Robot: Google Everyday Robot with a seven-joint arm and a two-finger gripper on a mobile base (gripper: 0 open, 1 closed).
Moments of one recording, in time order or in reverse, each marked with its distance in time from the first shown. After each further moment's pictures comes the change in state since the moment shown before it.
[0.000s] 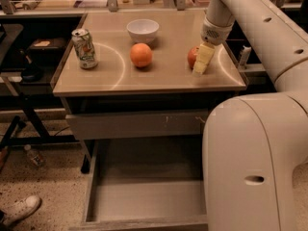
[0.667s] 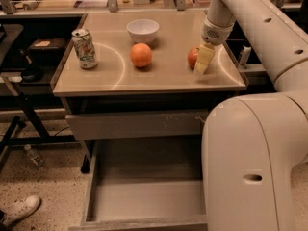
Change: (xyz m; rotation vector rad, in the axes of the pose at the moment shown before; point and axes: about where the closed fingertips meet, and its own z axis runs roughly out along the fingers) arm 0.002 -0.002 0.001 -0.001 0.000 0.002
